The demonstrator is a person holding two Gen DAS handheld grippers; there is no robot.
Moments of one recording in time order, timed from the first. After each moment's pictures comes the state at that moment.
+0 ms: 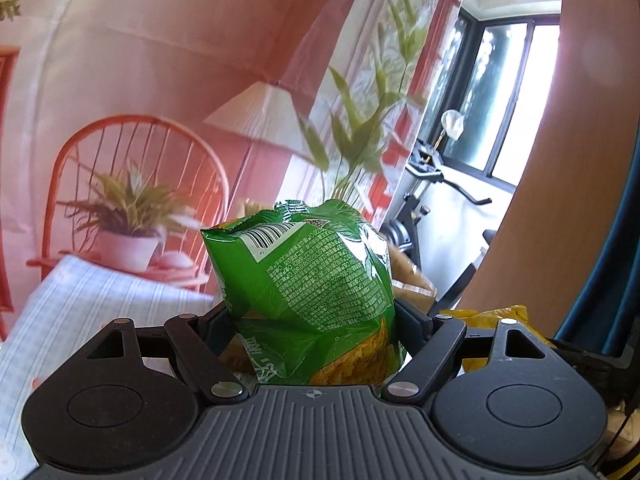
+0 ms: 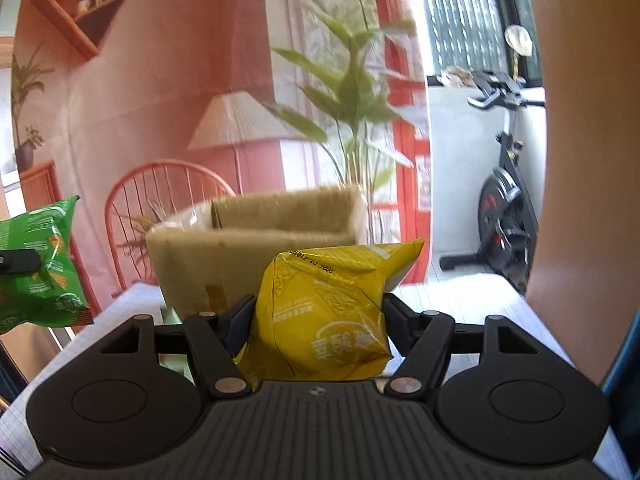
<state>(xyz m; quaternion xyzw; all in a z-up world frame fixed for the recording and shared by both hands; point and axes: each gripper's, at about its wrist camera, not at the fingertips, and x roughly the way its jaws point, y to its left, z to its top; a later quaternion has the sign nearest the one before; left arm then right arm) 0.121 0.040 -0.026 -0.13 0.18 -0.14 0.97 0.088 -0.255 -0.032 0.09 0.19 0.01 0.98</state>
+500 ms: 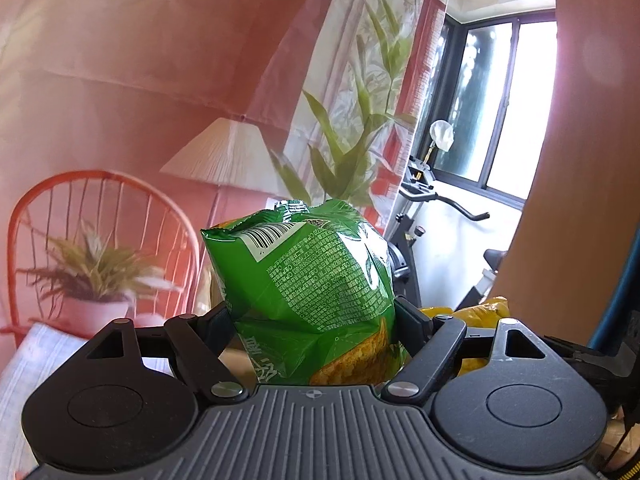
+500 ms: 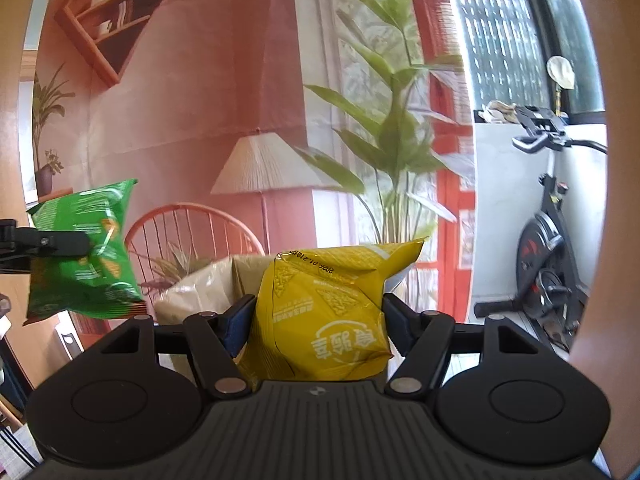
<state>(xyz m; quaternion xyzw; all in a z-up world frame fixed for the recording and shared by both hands) 0.213 0.008 0.012 -0.10 0.15 -0.15 0.97 0.182 -0.268 0.003 0.08 0.15 0.07 0.98</state>
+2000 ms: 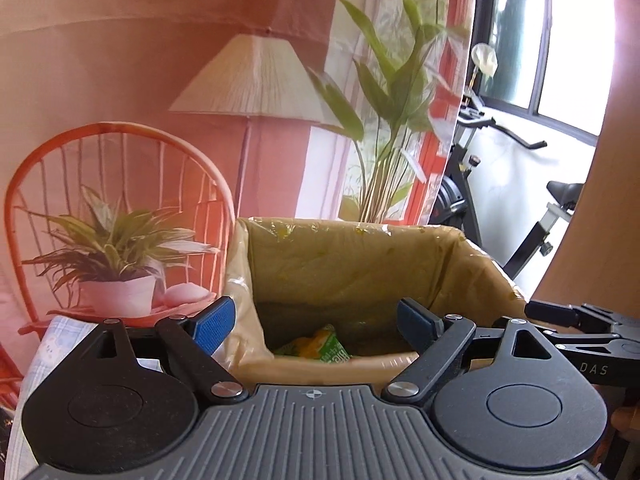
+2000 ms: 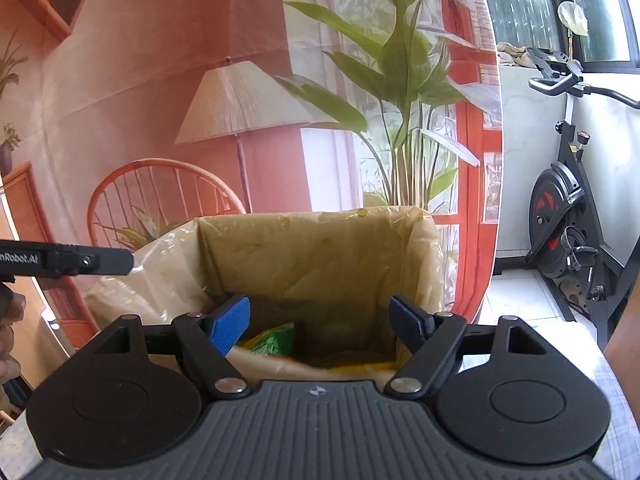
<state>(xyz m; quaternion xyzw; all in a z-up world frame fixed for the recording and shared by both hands) 0.299 0.006 -0.023 -0.04 0.25 -0.10 0.96 0.283 -0.270 -0.050 0.10 0.23 0.07 0.97</state>
